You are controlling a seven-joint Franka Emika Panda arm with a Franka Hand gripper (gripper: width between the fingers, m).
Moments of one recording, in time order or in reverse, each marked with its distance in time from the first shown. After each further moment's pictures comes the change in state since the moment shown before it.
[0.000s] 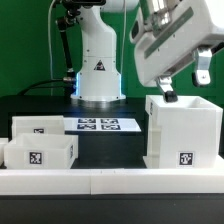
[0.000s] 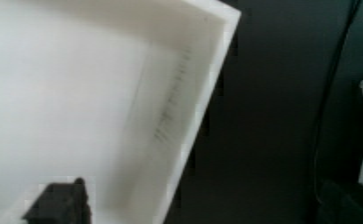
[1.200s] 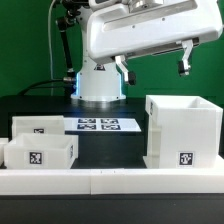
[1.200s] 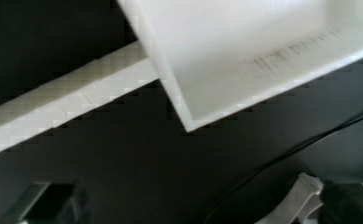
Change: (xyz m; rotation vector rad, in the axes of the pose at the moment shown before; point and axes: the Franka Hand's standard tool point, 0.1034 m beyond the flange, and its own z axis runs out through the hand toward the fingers) arm 0.030 0.015 -0.017 -0.058 -0.002 -0.847
